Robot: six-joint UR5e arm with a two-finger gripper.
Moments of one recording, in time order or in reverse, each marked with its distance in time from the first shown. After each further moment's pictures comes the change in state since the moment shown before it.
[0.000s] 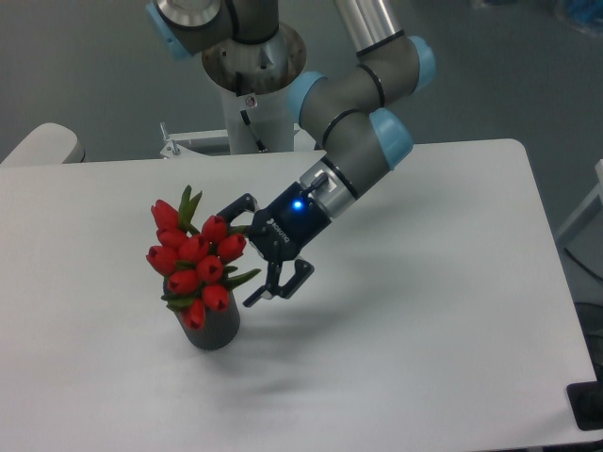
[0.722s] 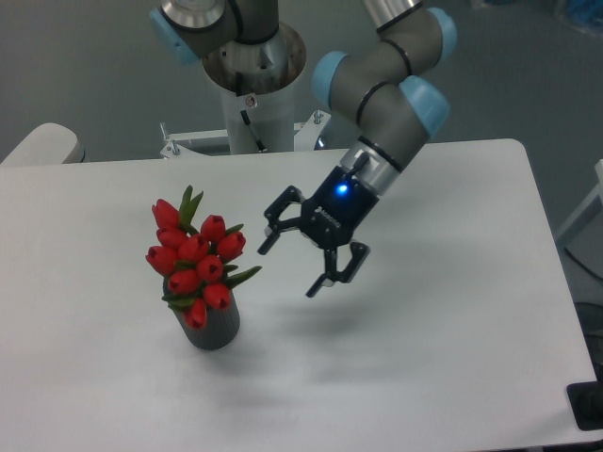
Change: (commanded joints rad) arm 0.118 0.028 0.084 0.000 0.138 0.000
